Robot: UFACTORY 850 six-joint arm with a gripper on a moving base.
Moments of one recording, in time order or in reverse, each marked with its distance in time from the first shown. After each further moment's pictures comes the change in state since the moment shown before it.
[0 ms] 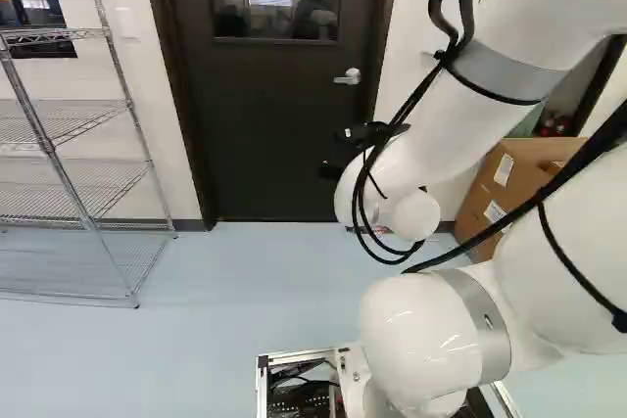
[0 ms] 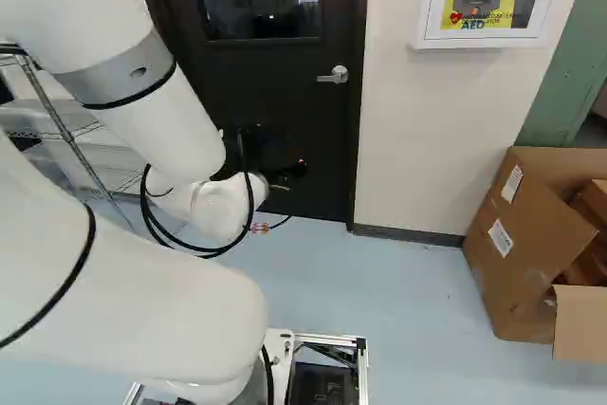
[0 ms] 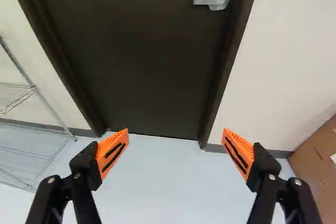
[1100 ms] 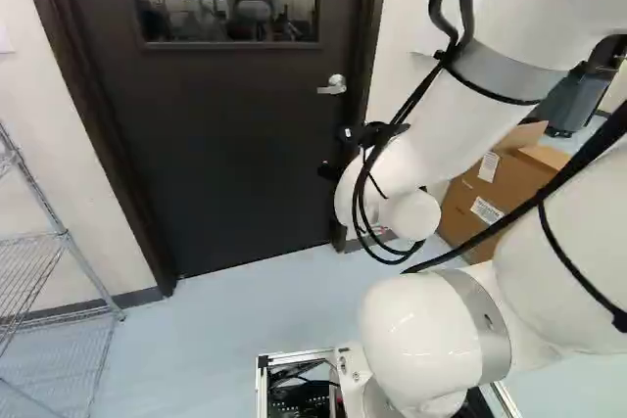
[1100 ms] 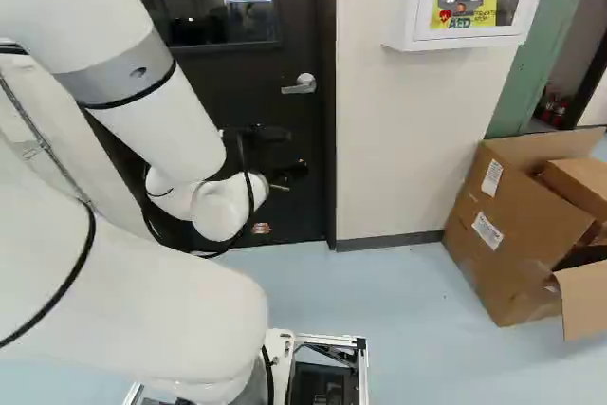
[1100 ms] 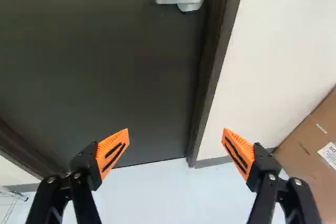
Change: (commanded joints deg) arm 0.0 0.0 0.0 0.0 0.0 0.0
